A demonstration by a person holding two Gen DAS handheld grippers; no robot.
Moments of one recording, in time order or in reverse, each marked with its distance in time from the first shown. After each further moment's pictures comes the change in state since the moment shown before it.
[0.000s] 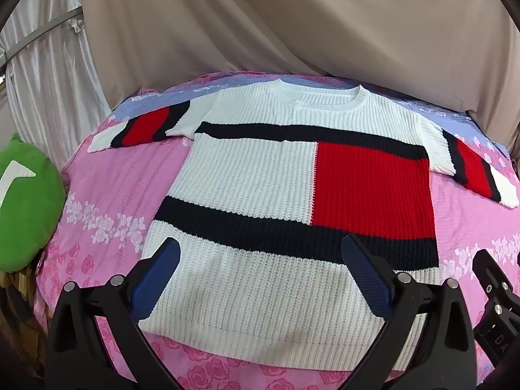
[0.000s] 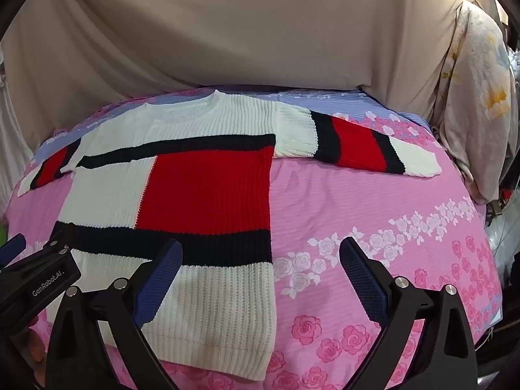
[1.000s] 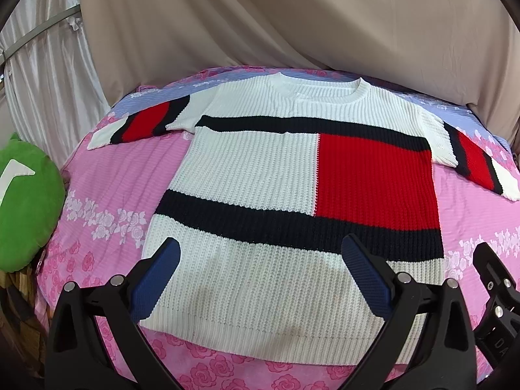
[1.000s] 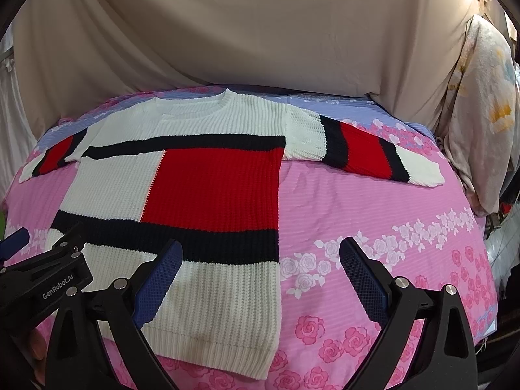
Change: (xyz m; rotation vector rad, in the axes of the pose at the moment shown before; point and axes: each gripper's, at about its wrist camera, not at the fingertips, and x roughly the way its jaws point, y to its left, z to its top) left arm 0.004 0.003 -0.012 0.007 0.021 -0.002; right arm -0.002 0.015 -0.001 -0.055 -0.006 -0.010
